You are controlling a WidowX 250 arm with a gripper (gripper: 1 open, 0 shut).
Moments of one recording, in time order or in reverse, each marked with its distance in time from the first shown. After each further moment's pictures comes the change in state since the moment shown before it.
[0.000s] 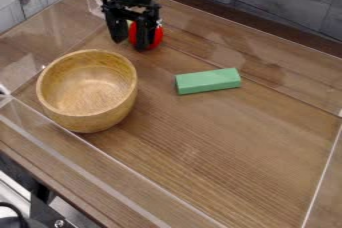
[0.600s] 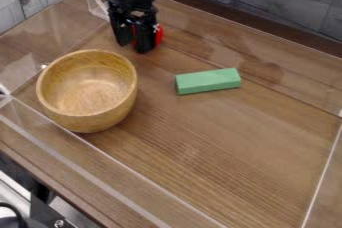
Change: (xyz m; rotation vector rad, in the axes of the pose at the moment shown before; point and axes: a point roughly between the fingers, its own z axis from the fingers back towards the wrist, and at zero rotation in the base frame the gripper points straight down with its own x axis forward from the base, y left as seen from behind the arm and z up) arm -0.002 0.001 -0.003 -0.050 -0.030 -0.151
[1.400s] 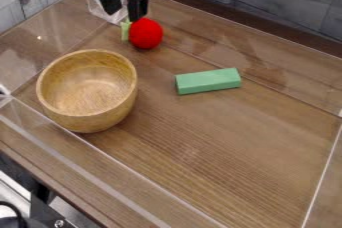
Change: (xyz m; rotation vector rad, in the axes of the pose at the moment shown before) arm -0.006 -0.012 0.059 0.017 0.015 0.146
